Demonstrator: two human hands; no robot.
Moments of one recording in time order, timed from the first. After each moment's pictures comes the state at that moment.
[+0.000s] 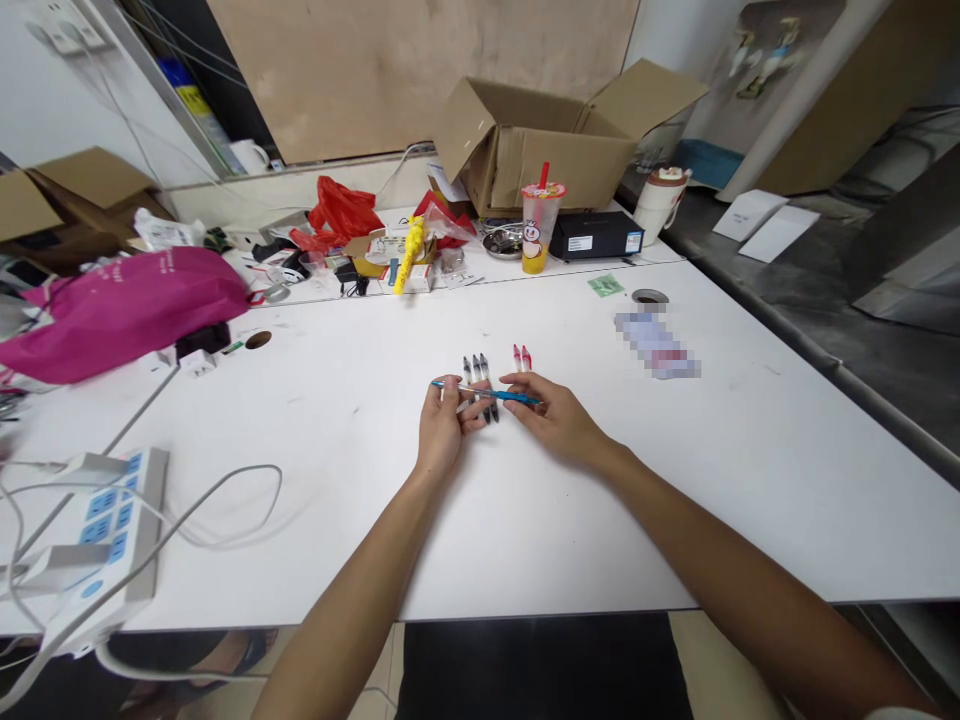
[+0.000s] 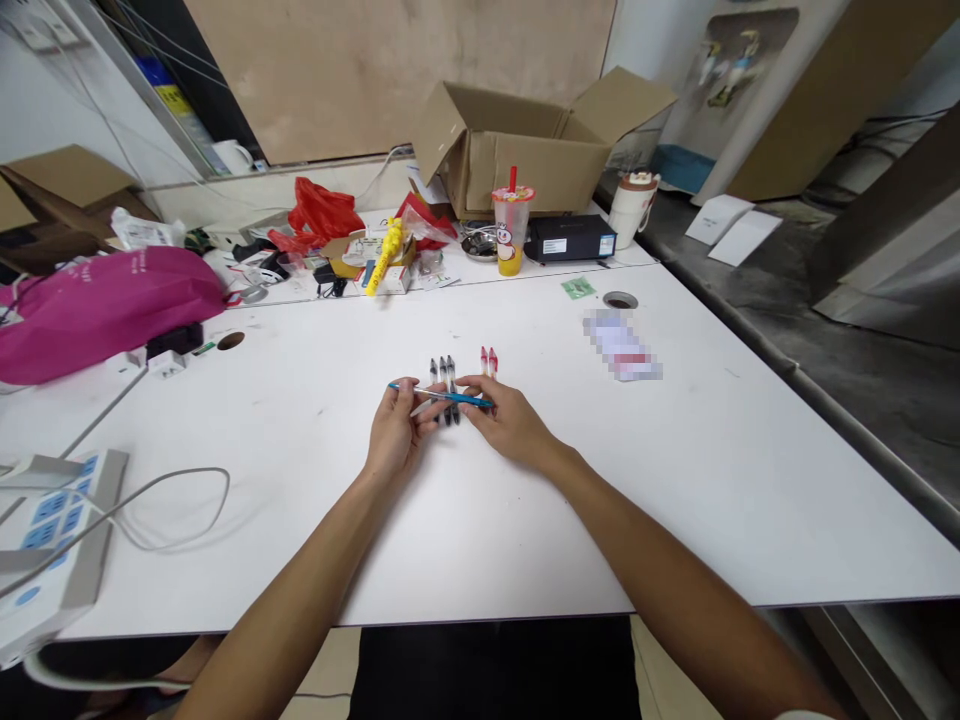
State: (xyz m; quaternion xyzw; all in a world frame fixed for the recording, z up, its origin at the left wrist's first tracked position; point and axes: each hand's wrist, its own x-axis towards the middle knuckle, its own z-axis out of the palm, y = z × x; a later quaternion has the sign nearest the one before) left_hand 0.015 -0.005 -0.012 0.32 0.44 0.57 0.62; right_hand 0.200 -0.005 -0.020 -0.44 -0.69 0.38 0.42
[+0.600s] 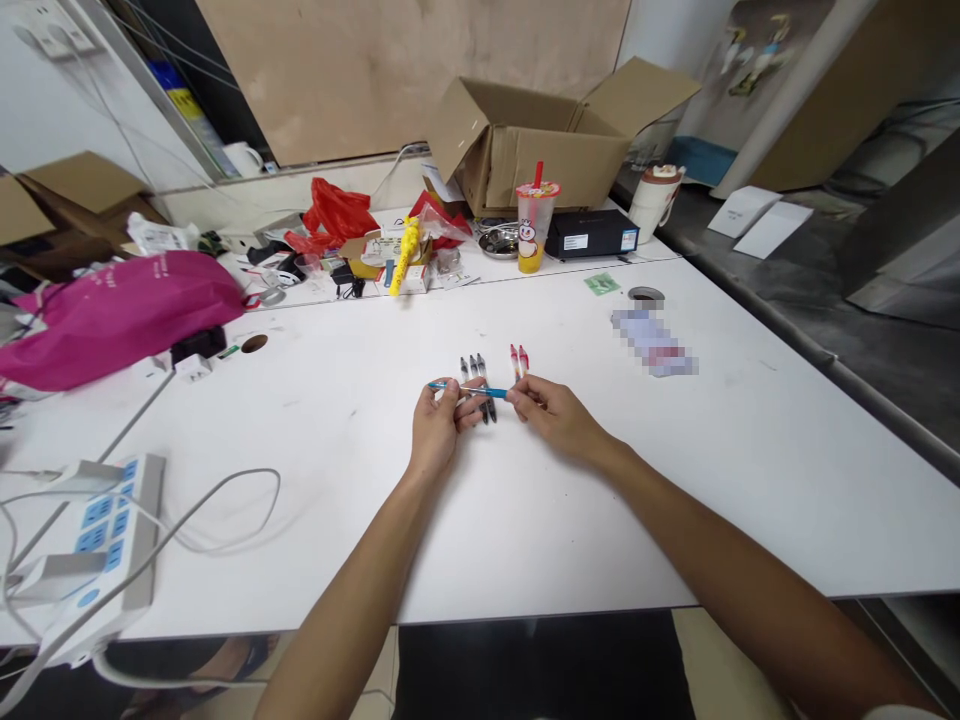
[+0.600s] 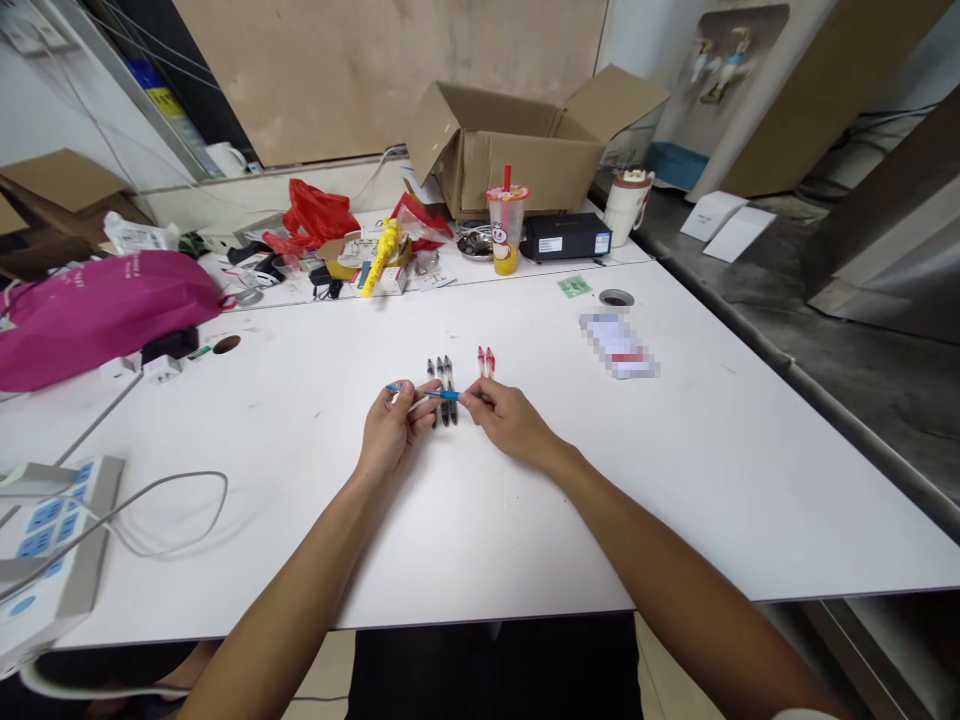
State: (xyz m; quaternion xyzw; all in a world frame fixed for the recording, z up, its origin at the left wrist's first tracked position) left_hand 0.011 -0.003 -0.010 0.32 0.43 0.57 0.62; right_hand 0.202 -0.005 -0.015 -0.47 -0.67 0.42 0.39
